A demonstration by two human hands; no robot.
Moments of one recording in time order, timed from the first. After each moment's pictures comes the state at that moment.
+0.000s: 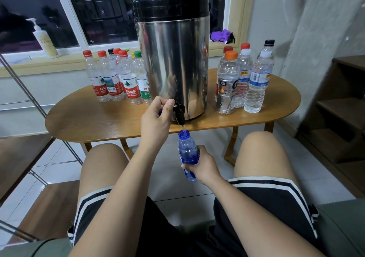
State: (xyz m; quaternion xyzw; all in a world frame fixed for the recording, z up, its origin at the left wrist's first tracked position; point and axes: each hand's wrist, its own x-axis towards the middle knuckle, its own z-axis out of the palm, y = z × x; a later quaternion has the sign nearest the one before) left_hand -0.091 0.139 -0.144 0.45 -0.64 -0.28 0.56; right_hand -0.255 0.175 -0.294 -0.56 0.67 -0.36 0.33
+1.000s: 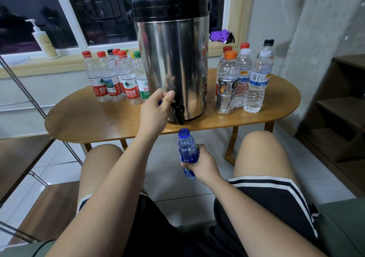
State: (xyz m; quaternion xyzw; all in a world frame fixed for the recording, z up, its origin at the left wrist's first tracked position) left_hand -0.092 0.113 -0.122 0.48 -0.66 -0.23 0.52; right_hand -0.255 0.173 -0.293 -0.55 0.66 -0.38 0.33
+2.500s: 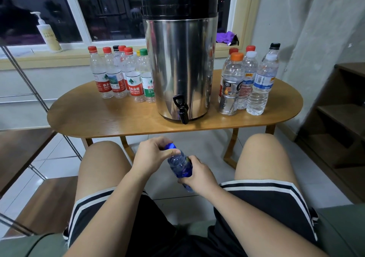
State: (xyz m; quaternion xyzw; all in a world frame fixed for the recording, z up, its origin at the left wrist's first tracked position) left_hand -0.042 0.151 -0.232 0.58 -0.70 -0.25 0.33; right_hand -0.237 0.199 -0.303 -0.65 0.67 -0.25 0.28
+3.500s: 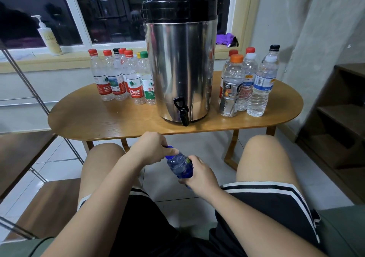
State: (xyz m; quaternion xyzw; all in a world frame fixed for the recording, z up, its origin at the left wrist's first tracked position) left_hand -0.041 0.133 -0.174 0.60 -0.78 -0.17 0.07; right_hand -0.237 0.200 -0.298 -0.66 0.66 -0.28 0.25
